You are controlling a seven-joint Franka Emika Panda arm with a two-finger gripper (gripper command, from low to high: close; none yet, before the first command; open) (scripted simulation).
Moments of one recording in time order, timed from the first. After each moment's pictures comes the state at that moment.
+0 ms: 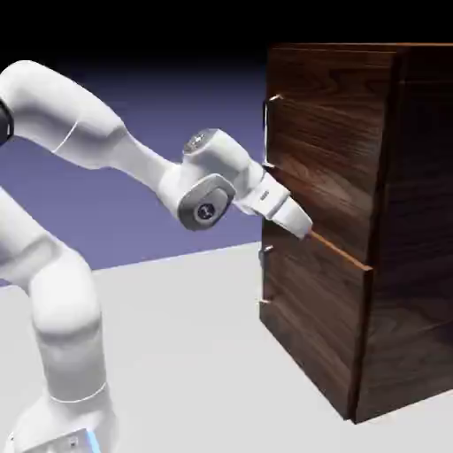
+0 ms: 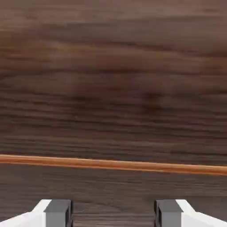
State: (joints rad) arm -0.02 -0.60 0.05 -2.79 0.12 3.04 0.83
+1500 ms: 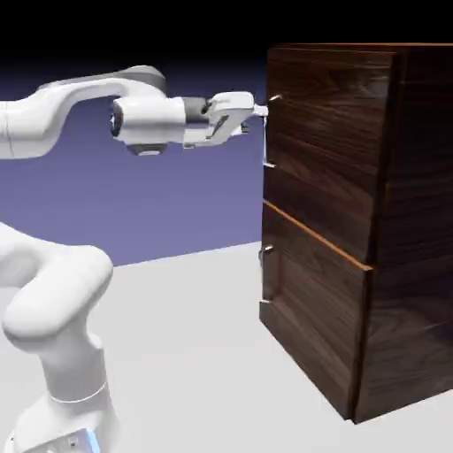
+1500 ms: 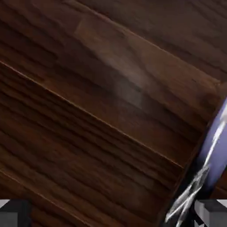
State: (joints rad) arm -0.62 -1.11 0.93 -2.48 2.07 3.08 2.30
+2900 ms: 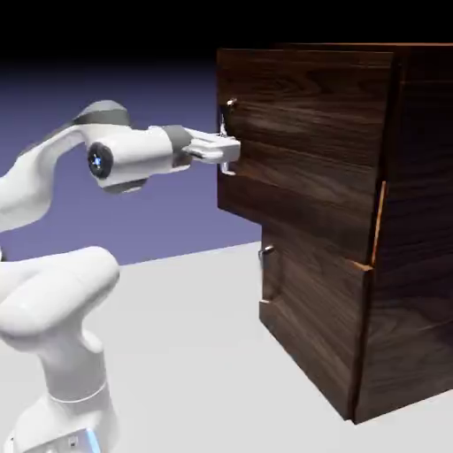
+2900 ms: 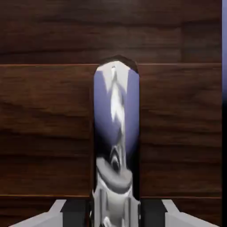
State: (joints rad) arm -0.70 -1.74 0.73 -2.93 2.10 2.17 2.76
